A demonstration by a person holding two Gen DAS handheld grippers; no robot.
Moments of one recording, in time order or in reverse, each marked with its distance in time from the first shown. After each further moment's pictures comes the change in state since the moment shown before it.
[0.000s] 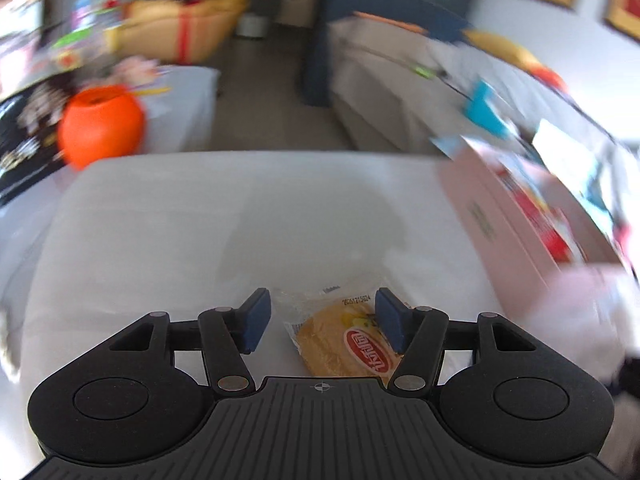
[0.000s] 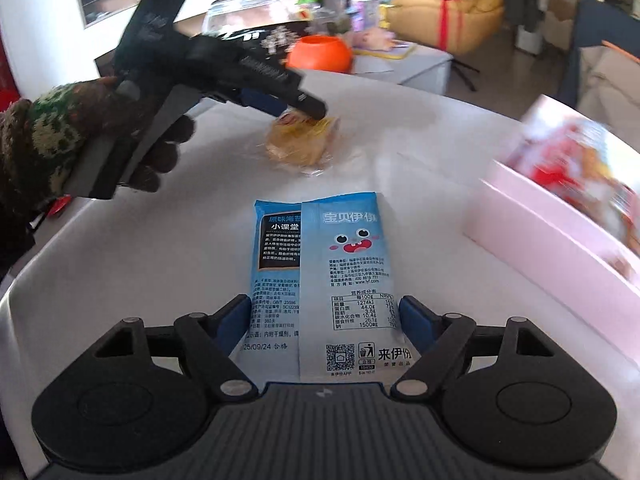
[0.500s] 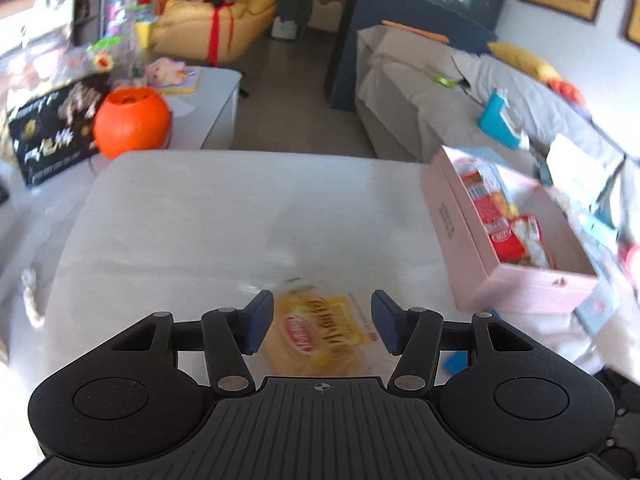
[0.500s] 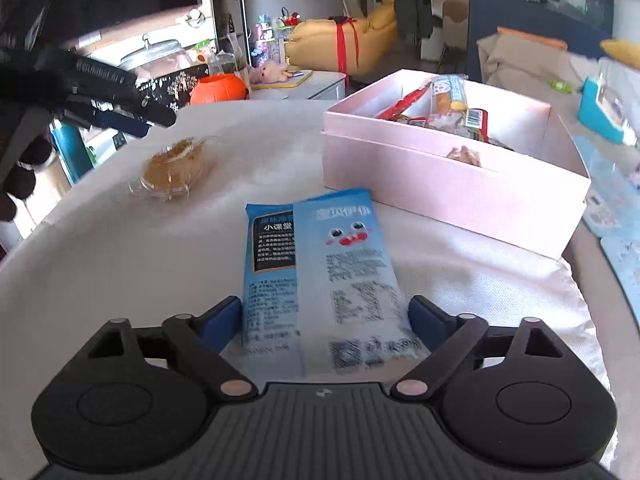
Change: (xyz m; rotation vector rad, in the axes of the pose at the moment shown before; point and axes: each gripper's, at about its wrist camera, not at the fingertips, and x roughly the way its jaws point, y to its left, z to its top) left arm -0.048 -0.050 -0.008 -0.068 -0.014 0.114; right arm -0.012 -0.036 -0.055 0.168 -0.136 -0.206
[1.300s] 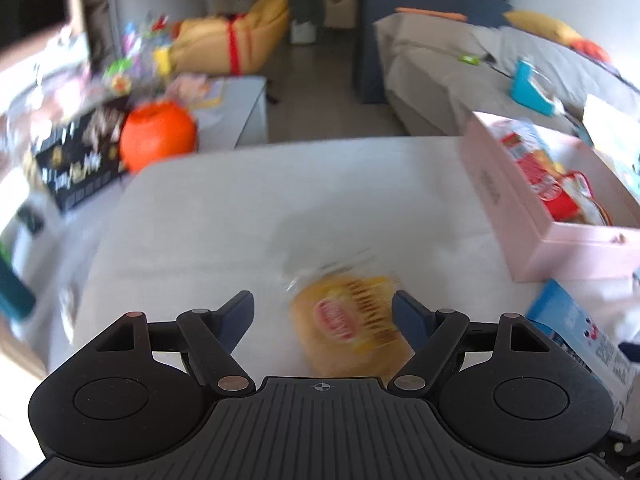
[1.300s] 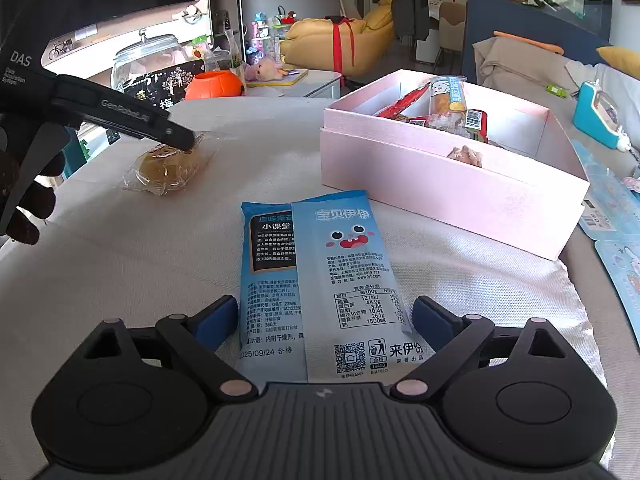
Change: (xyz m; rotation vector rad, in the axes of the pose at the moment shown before) left arm 0.024 0.001 -0.015 0.050 0.006 0.142; right arm 0.002 0.001 0.003 0.004 0.002 -0.011
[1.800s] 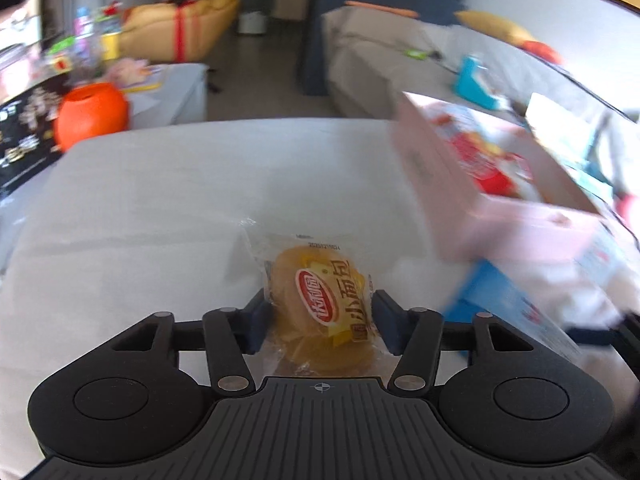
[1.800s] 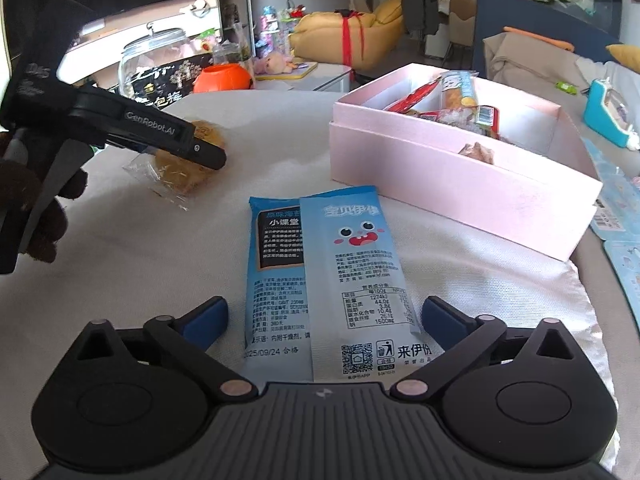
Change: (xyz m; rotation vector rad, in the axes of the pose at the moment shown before) left arm 0.001 -0.025 -0.020 0.043 0.011 -0.210; right arm 0.006 -0.001 0.002 -0.011 0.024 0.032
